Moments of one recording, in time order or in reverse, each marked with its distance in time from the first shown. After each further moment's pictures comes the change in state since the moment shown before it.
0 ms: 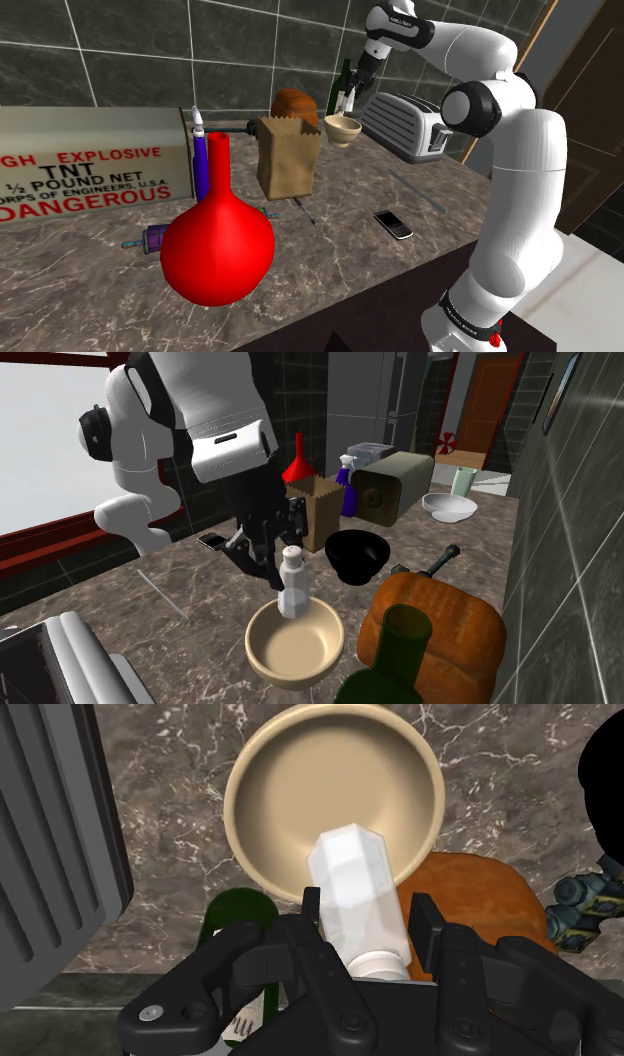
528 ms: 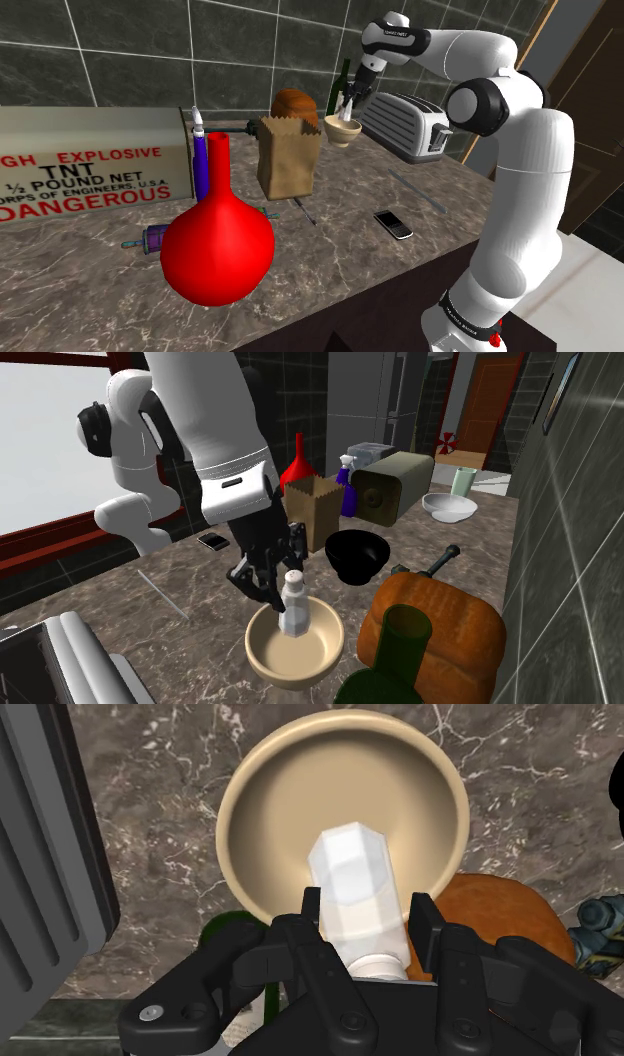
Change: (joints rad) arm 0.019 -0.041 0.000 -0.172 -0.005 0.129 -0.022
